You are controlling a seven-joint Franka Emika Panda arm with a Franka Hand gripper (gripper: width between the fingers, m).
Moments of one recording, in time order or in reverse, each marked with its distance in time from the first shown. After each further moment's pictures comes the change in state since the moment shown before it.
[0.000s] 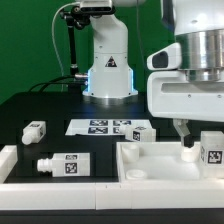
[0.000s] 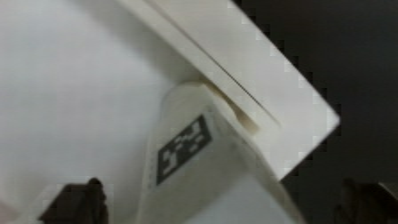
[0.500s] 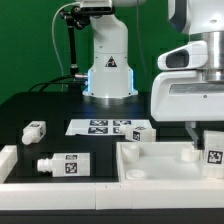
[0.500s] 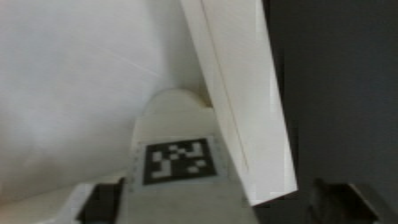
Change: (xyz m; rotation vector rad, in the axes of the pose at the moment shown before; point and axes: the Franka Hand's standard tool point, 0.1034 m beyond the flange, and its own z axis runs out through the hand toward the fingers) arm -0.006 -0.006 0.001 0.000 -0.004 -0.295
